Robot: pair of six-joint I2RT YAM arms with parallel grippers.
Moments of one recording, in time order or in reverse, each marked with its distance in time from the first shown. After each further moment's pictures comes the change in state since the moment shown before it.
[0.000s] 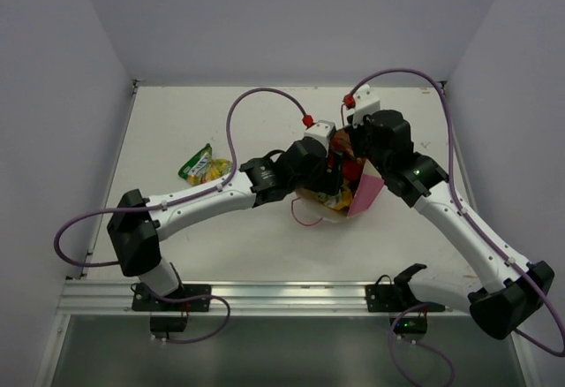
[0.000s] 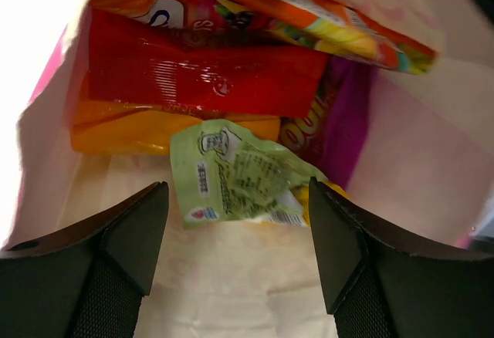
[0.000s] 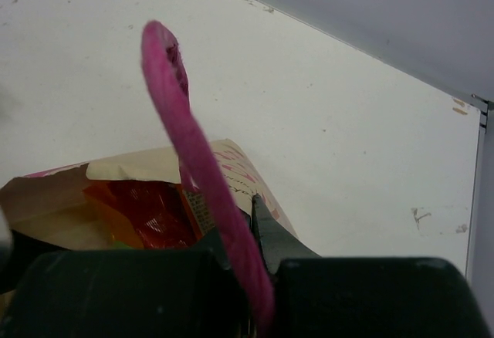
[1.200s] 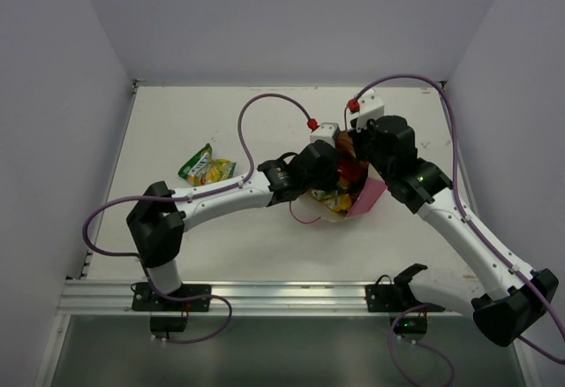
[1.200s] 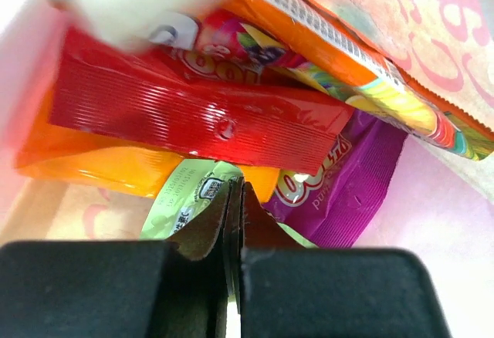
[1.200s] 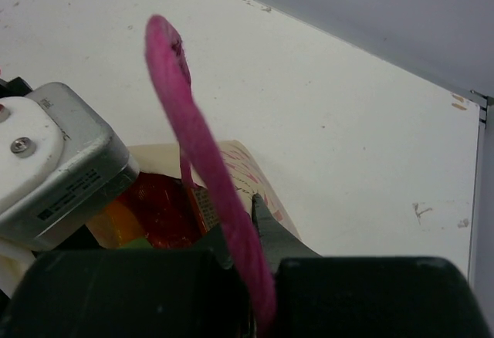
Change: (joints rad) left arm 0.003 0.143 0.021 0.110 -0.034 -0.132; right arm 0.000 -0.049 -0.048 0.014 0.003 0.010
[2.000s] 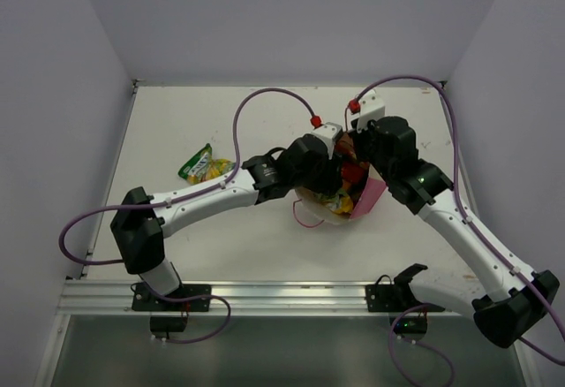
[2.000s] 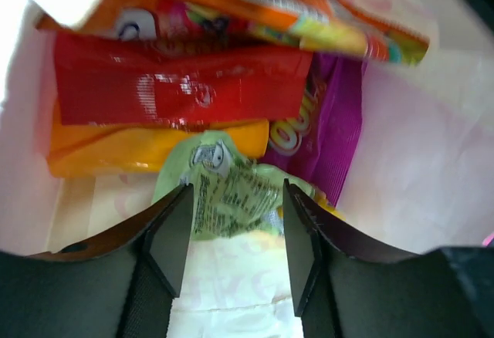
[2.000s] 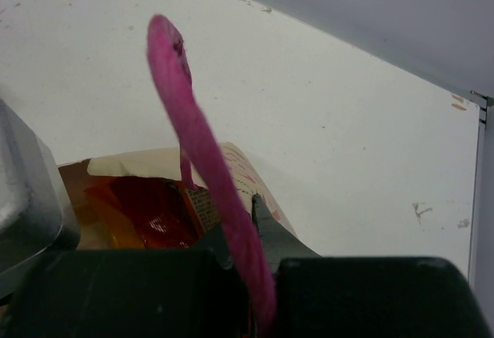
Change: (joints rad) left arm 0.018 -0.104 -0.006 -0.082 0.148 0.186; right arm 0.000 -0.006 -0.004 0.002 0.000 0.000
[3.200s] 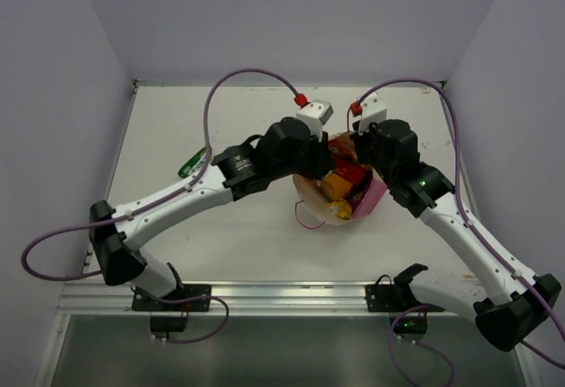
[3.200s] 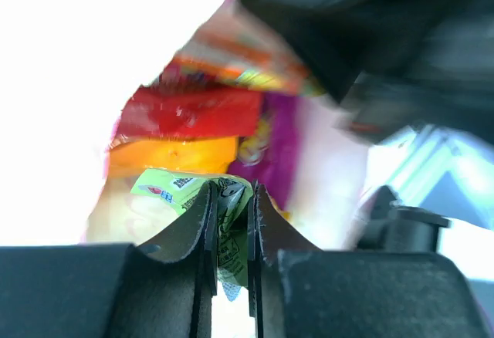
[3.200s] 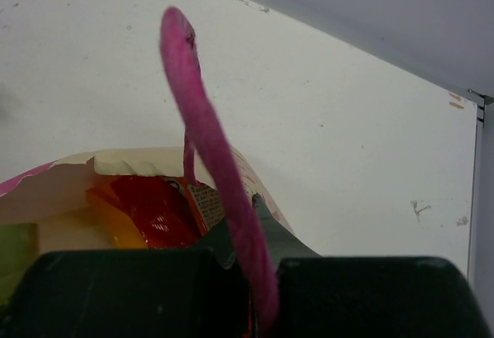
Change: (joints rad) left arm 0.000 -0.091 0.101 -0.101 0.004 -0.016; right arm 0.000 -0.027 -0.029 0.012 0.003 0.000
